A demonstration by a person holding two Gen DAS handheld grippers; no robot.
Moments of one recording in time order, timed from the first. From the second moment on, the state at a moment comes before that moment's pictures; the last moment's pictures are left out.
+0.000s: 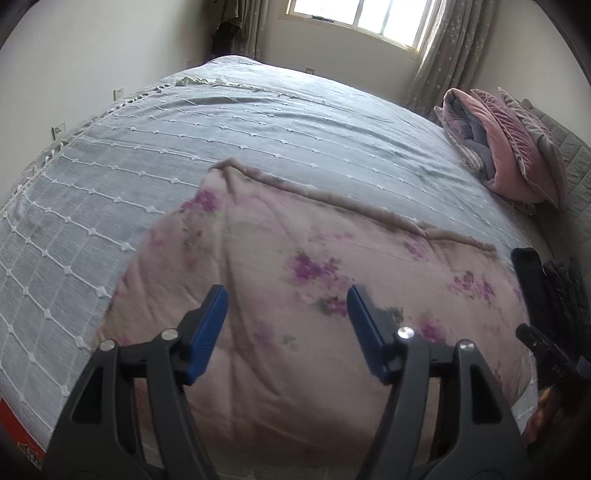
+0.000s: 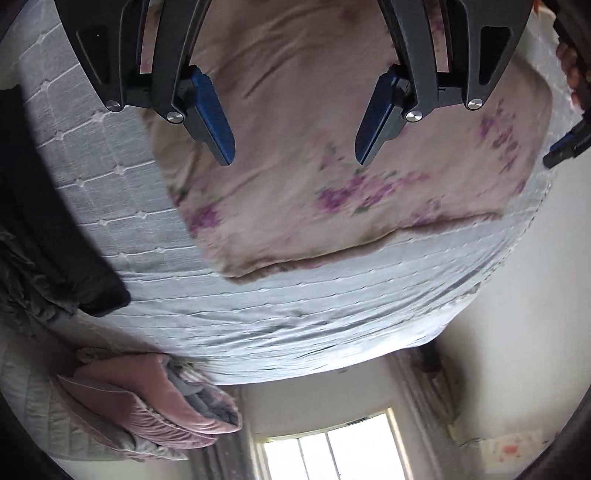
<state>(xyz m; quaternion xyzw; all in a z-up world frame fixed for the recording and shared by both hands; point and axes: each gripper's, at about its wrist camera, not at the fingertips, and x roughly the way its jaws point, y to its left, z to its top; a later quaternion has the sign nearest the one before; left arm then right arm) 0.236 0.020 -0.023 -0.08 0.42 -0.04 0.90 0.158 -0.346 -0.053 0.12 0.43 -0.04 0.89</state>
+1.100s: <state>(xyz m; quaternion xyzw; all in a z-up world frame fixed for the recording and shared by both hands) 0.220 0.142 -0.057 -0.14 0.44 0.03 0.88 0.124 -0.409 -0.091 0.23 0.44 -0.11 0.86</state>
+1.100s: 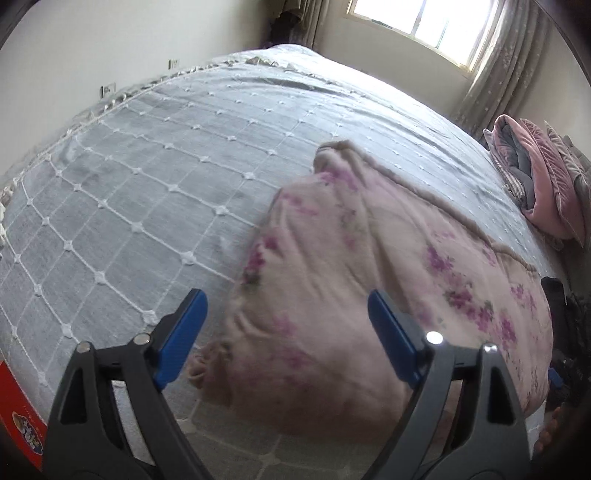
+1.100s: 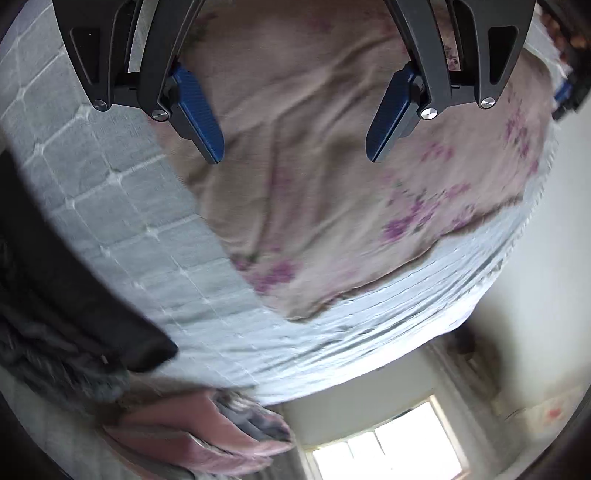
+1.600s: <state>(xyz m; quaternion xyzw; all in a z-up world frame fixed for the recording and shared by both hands) 0.232 0.153 -0.091 -0.18 0.51 -0.06 0.84 0.095 -0.483 -0.145 0.43 0.49 -0.06 0.76</state>
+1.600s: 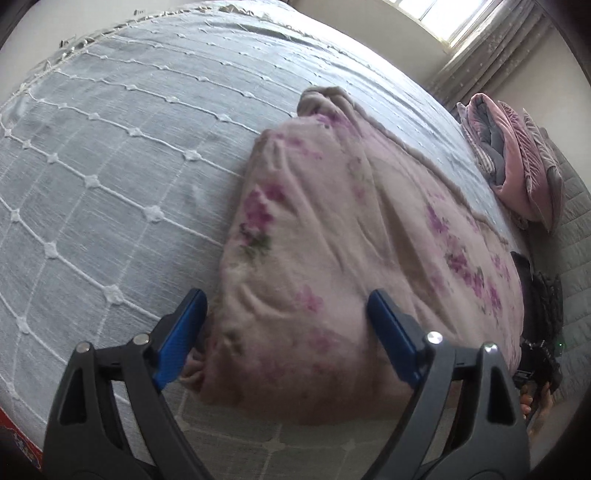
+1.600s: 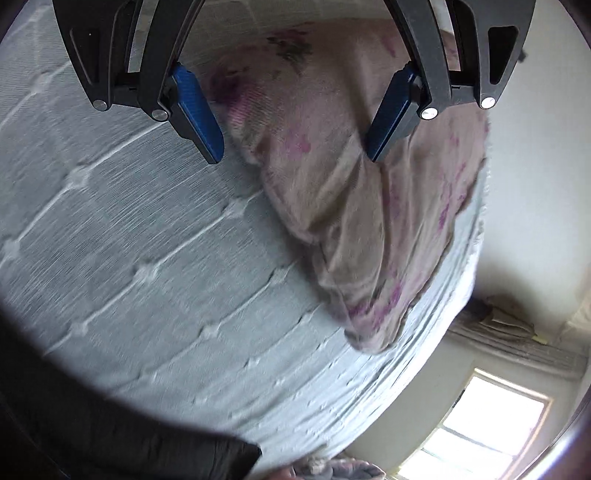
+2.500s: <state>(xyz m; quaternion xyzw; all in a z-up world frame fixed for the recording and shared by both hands) 0.244 0.173 -0.129 -0.30 0.53 -0.09 0.79 0.096 -0.501 -0.170 0.52 0.45 0.00 0.72</state>
